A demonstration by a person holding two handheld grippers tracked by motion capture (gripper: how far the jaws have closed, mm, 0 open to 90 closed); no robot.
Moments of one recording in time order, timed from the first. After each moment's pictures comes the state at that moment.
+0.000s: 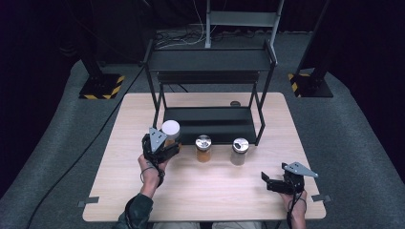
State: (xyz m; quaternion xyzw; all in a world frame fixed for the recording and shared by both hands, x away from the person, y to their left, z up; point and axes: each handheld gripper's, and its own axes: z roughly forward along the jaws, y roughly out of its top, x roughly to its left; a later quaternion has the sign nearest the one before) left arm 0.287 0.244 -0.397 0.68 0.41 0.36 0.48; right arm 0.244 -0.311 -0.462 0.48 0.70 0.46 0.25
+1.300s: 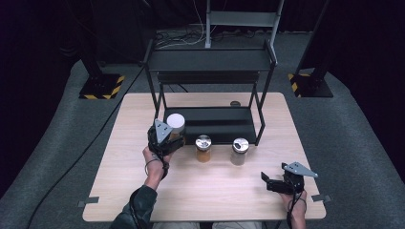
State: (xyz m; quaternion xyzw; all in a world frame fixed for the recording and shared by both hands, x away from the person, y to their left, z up) left arm 0.308 0.231 -0.384 0.69 0.40 0.36 0.48; right arm 0.244 -0.310 -0.462 0.48 0.71 0.46 0.25
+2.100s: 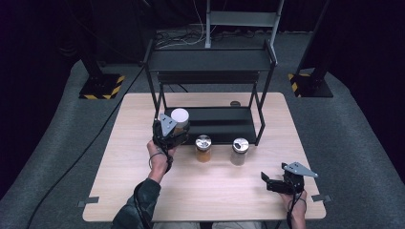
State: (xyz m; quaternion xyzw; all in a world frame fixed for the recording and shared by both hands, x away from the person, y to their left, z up) left arm 0.326 0.221 -0.379 0.69 0.40 0.36 0.48; right arm 0.244 -0.310 -0.462 0.48 0.71 0.46 0.25
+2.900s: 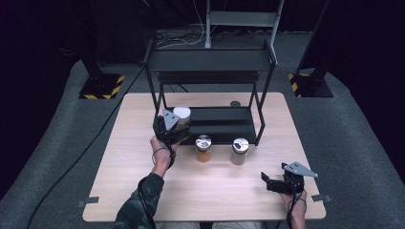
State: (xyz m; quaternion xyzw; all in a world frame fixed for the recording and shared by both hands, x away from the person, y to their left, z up) left arm 0.345 0.215 -0.381 0.69 0.41 0.35 0.48; right arm 0.244 -0.310 -0.462 0.48 0.71 0.46 0.25
